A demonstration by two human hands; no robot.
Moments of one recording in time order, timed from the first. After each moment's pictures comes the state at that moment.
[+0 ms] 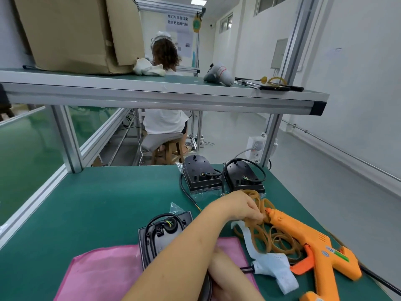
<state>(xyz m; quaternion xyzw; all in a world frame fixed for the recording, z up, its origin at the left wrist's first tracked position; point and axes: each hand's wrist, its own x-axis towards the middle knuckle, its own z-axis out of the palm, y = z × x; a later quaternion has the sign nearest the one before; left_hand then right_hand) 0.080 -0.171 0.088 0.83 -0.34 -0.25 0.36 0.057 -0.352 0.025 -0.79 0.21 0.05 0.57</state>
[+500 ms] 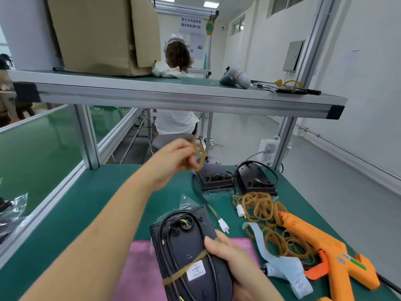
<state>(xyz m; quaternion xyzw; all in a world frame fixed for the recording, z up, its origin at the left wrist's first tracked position) 0.122 -0.010 0.150 0.67 -0.23 -0.08 0.70 -0.029 -0.161 0.027 -0.63 0.11 0.16 0.75</state>
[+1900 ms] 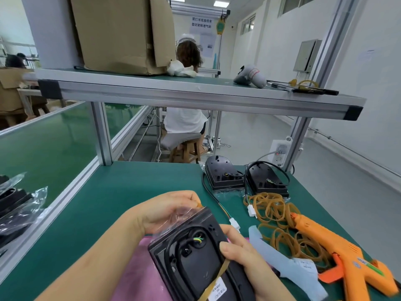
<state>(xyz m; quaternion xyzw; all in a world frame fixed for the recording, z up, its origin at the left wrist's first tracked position) 0.080 0.034 0.084 0.60 -0.19 -0.37 0.68 -0.045 -0.157 0.050 -0.54 -0.02 0.15 0.83</state>
